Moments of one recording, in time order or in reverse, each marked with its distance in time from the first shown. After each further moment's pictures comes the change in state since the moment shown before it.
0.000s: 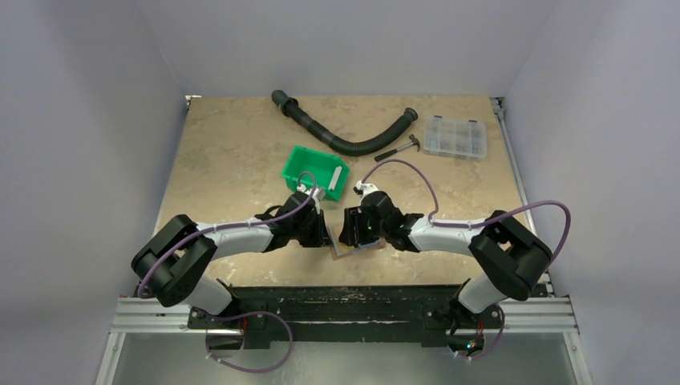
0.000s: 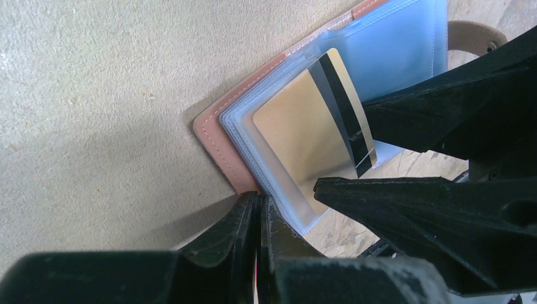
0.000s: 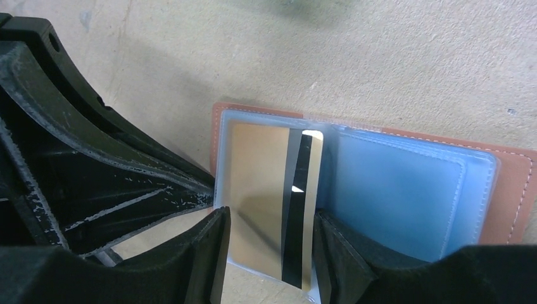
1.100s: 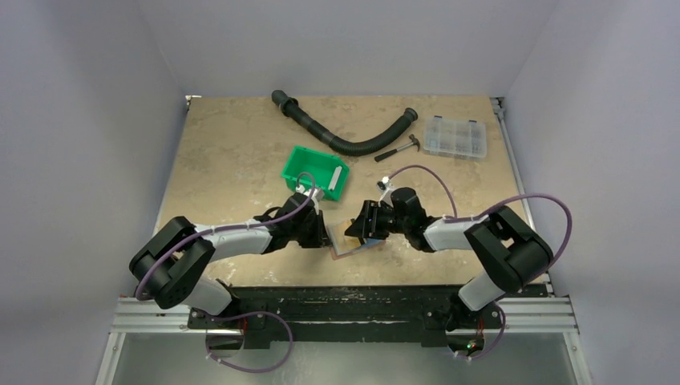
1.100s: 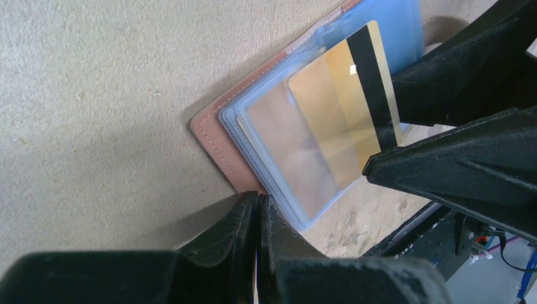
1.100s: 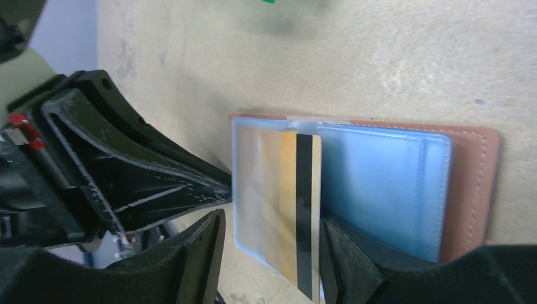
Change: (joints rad) left arm 0.000 -0.019 -0.016 0.002 -0.022 -0.003; right arm -0.235 0.047 -0.178 0.393 -0.338 0.178
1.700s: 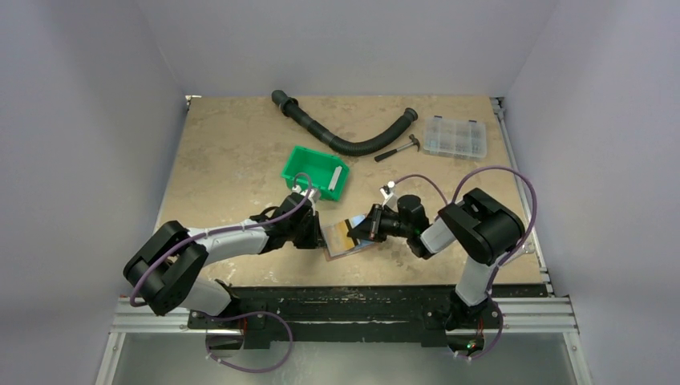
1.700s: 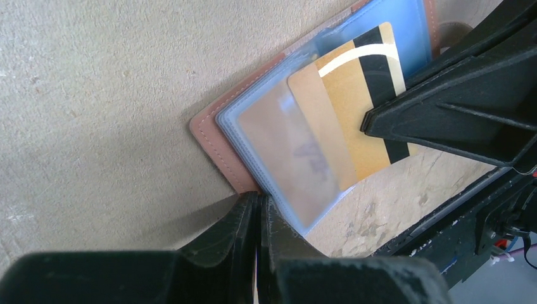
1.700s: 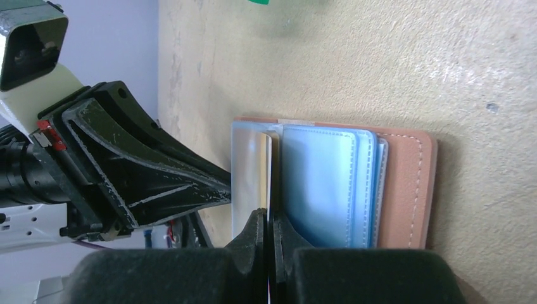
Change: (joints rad) left arm 0.008 -0.038 0.001 -0.082 -0.022 0.022; right arm -0.041 0.198 -0.075 0.391 -0.124 0.154
